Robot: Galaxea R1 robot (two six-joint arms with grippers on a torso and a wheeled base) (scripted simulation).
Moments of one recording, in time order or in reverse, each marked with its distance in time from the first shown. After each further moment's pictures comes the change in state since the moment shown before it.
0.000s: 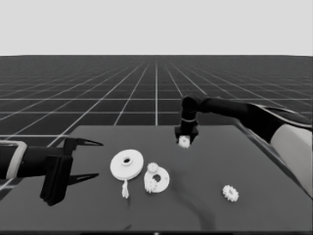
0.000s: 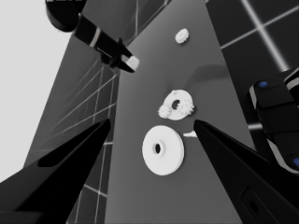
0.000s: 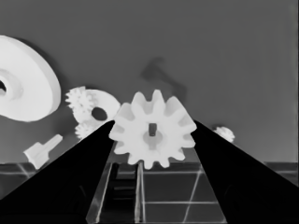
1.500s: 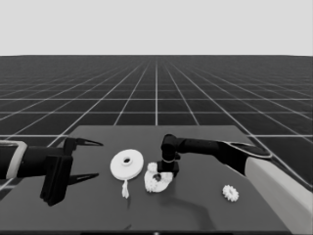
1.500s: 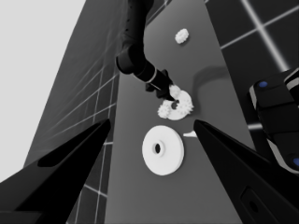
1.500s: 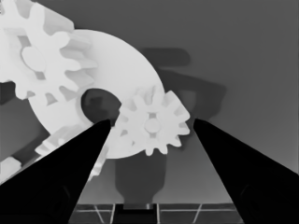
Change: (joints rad) left arm 0.000 0.000 0.000 0.000 0.000 0.000; right arm -0.344 0.122 0.162 -0.333 0.087 0.302
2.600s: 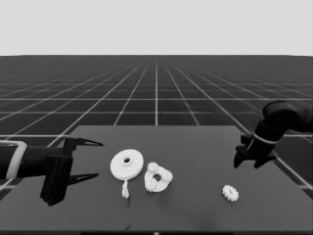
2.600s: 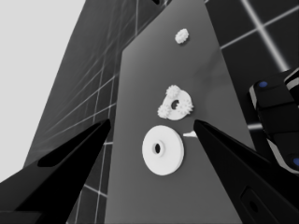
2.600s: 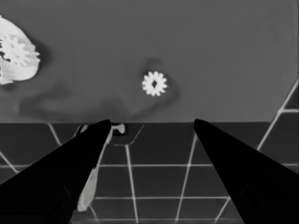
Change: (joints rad) left arm 0.000 0.000 0.000 0.000 0.000 0.000; right arm 0.413 -0.884 0.589 0.390 -0.119 -0.309
